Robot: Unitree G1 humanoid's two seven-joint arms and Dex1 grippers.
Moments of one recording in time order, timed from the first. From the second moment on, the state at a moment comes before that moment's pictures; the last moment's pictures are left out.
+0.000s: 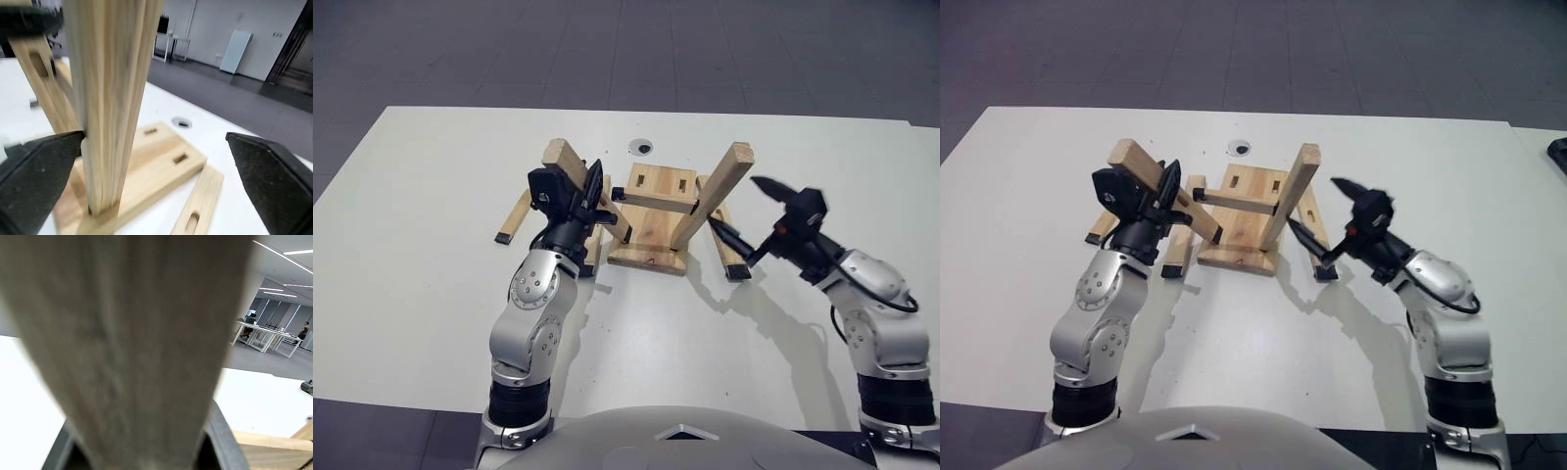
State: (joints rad) left arm 0.00 0.02 -0.14 -0.53 -0.32 0.43 0.06; right arm 0.00 -0.51 -0.18 -0.43 0.48 0.32 0.67
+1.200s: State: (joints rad) left arm -0.13 0.05 -0.15 -0.41 -0.28 0.51 -0.01; right arm -0.20 -0.53 0.02 -0.41 0.39 0.35 0.49
